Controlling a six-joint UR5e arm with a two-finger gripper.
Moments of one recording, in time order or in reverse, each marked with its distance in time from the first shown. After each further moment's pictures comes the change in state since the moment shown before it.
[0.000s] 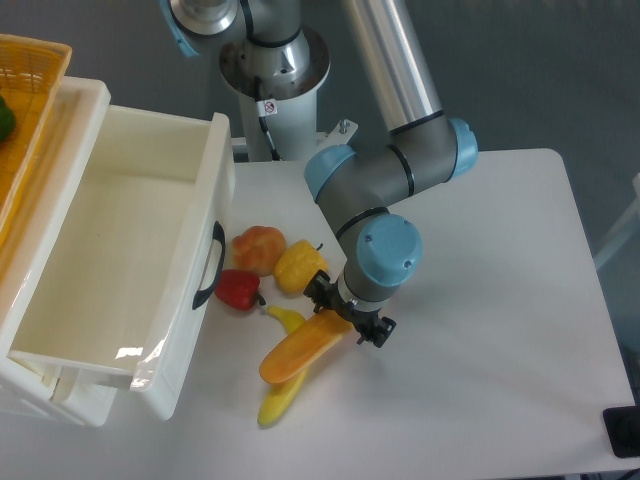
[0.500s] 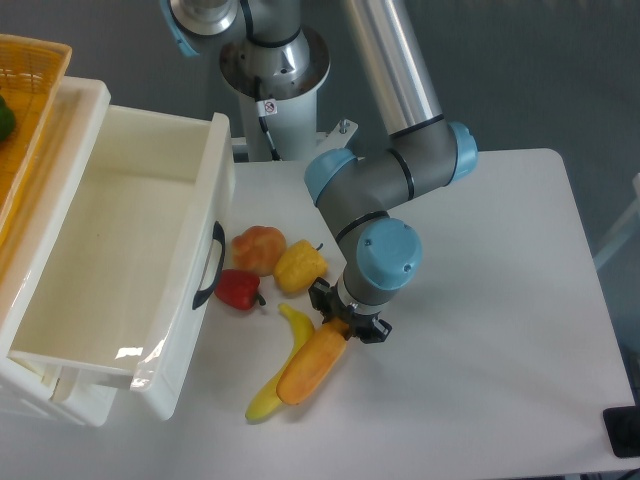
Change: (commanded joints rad) arm 0.003 0.008 0.002 -0.002 -0.015 -0.015
